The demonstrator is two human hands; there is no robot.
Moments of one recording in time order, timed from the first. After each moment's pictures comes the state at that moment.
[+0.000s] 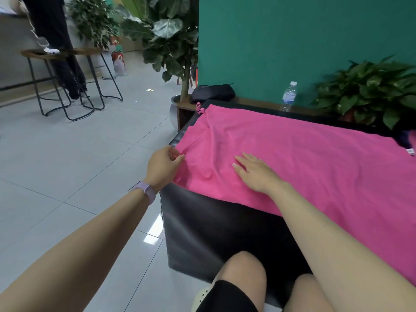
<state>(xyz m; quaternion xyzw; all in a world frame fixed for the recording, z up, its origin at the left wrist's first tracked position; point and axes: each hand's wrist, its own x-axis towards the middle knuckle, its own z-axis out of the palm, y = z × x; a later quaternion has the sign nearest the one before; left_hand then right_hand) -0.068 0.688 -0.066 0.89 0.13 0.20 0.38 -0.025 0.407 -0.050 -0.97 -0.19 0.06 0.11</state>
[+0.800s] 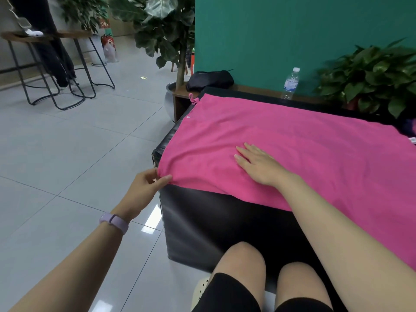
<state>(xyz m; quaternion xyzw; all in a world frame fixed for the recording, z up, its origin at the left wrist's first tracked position) -0.127 0.729 -0.125 0.77 0.01 0.08 0.64 -0.014 0.407 -0.057 -0.97 -0.19 0.08 0.11</state>
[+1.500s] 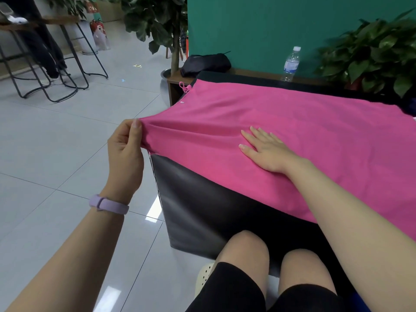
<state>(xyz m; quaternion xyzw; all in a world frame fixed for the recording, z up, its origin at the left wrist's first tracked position) -0.116 0.712 -0.059 0.67 -0.02 0.35 0.66 0.004 0.381 -0.069 -0.97 -0.21 0.06 0.04</state>
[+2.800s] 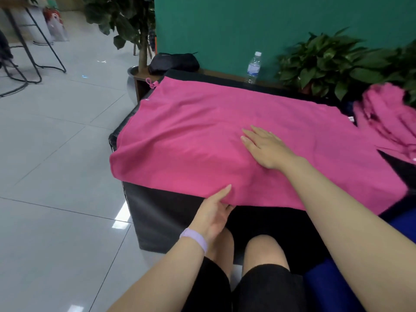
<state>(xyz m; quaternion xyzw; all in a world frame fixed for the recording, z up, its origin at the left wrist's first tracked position) -0.146 0.469 -0.181 0.31 0.06 -0.18 0.93 -0.032 0.306 -0.044 -0.99 -0.12 0.02 0.05</state>
